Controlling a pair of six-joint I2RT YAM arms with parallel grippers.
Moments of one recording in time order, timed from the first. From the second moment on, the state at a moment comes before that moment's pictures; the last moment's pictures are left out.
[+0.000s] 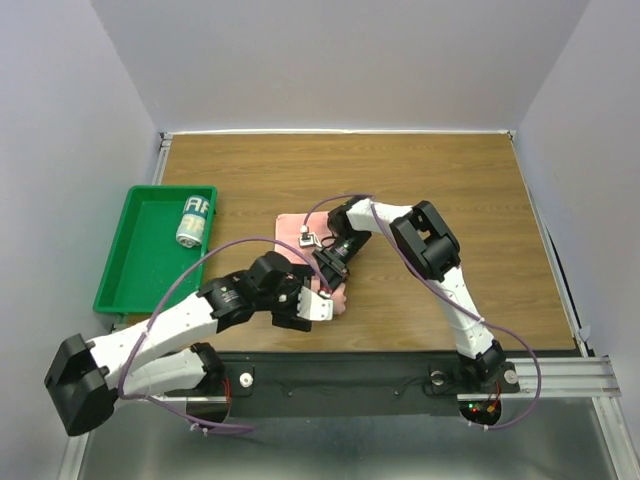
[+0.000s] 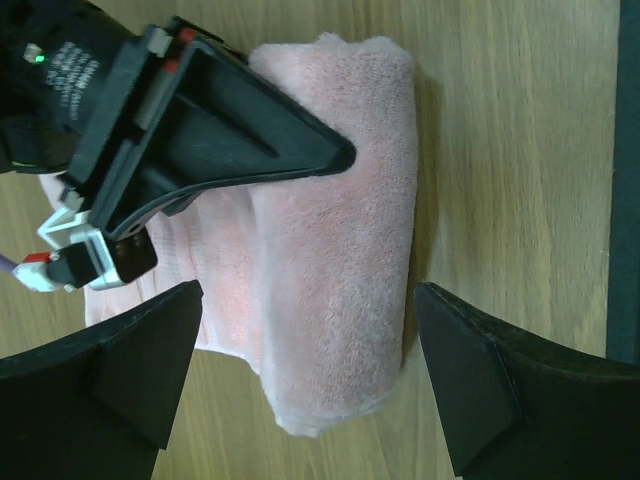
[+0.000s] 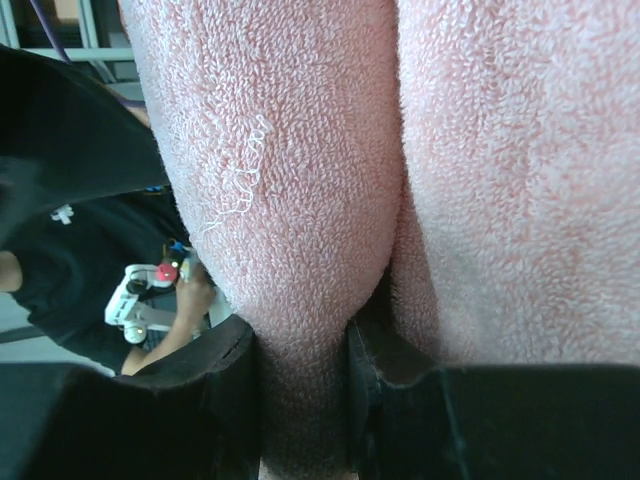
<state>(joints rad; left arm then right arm) -0.87 0.91 0.60 -0.44 0.21 0.86 0.66 2.44 1.76 -1.27 -1.19 -0.57</state>
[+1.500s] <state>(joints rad) -0.67 1.52 0.92 -0.59 0.50 0.82 0.25 2.16 1.83 -1.19 -1.06 -0.42</state>
